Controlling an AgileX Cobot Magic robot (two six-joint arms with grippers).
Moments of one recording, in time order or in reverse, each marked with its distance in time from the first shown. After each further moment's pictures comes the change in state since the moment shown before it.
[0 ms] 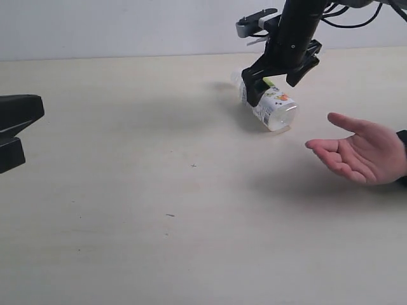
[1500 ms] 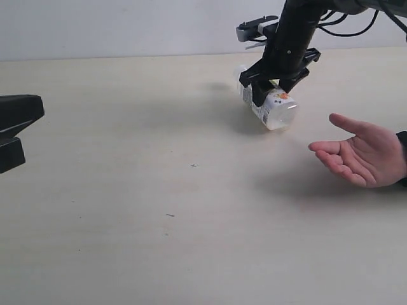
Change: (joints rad) left arm 0.000 0.000 0.000 0.000 0.000 0.000; right arm 0.000 0.013 0.000 0.019 0.002 0.076
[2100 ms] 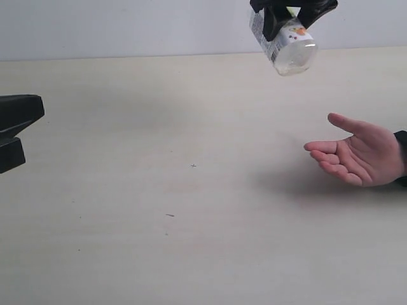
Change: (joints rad) left arm 0.000 0.000 0.000 0.000 0.000 0.000; right arm 0.000 -0.284 0.000 0.000 0.065 0.100
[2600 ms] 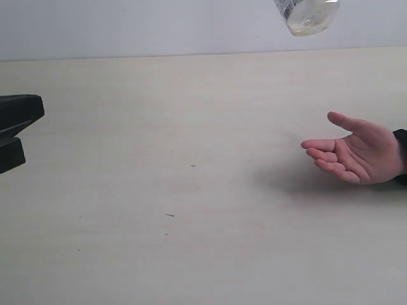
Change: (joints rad) left arm 0.000 0.000 0.000 0.000 0.000 0.000; right arm 0.000 -0.194 0.033 -0.005 0.007 0.024
